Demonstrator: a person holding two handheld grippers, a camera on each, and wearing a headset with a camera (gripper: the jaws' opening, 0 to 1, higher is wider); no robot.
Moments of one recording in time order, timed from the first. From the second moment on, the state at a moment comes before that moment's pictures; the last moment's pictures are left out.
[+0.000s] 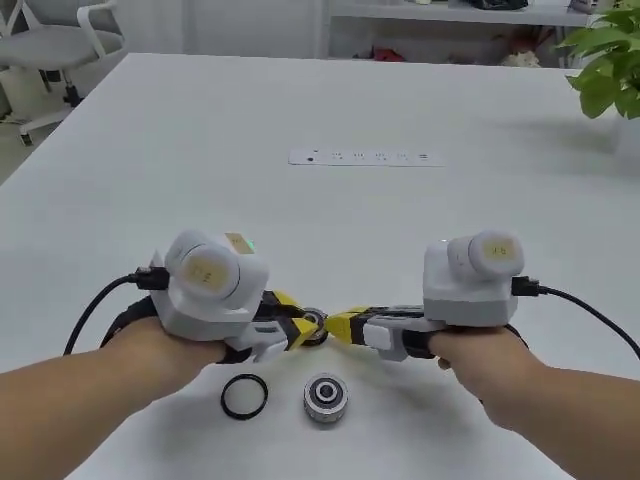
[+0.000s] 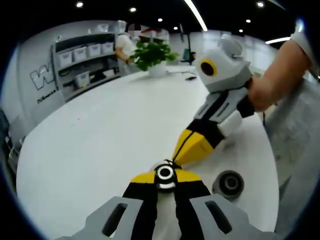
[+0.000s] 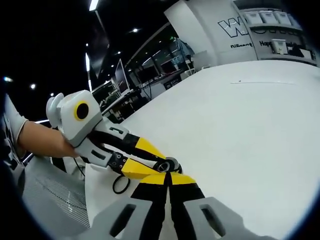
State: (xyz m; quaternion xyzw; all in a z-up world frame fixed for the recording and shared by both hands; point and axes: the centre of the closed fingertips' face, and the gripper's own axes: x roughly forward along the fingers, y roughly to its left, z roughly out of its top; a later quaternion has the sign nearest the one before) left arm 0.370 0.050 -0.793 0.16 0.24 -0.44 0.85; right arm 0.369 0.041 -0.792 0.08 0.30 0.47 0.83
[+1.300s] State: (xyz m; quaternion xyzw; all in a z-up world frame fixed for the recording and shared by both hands) left arm 0.369 0.049 -0.792 0.17 0.23 -0.44 0.85; right arm 0.365 0.050 -0.783 0.10 0.29 0.48 0.82
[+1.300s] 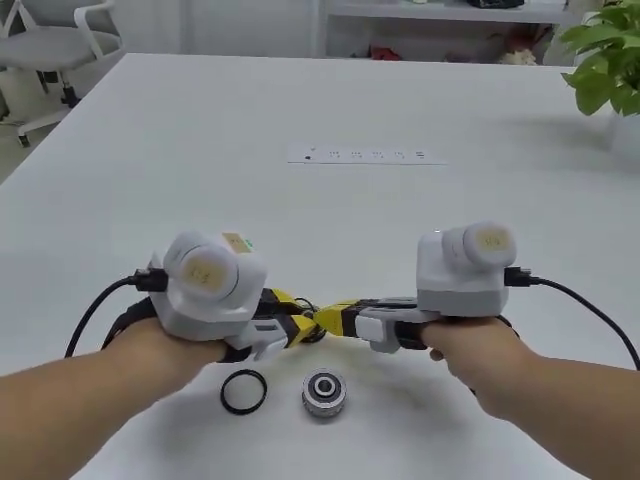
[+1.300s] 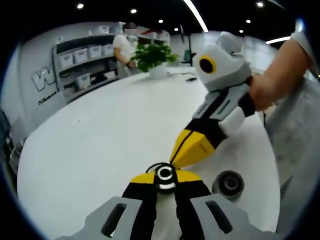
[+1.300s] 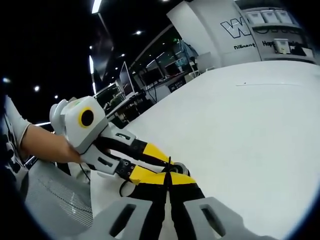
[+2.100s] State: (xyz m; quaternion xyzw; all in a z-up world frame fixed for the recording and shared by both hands) left arm 0.354 0.057 -0.768 0.14 0.21 -0.48 0.84; right arm 0.366 0.048 -0.775 0.12 0.29 0.48 0.82
